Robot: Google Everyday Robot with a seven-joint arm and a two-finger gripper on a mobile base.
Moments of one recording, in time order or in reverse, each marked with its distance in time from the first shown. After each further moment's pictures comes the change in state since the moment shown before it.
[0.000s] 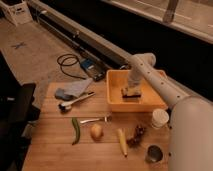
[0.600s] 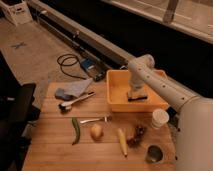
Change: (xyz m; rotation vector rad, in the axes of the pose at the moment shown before) arm 0.035 -0.003 0.003 0.004 0.177 0.018
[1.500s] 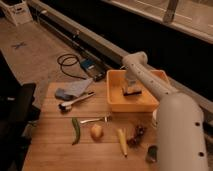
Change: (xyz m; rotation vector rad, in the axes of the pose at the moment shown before) arm -0.035 -0.033 0.015 0.024 -0.079 -0.042
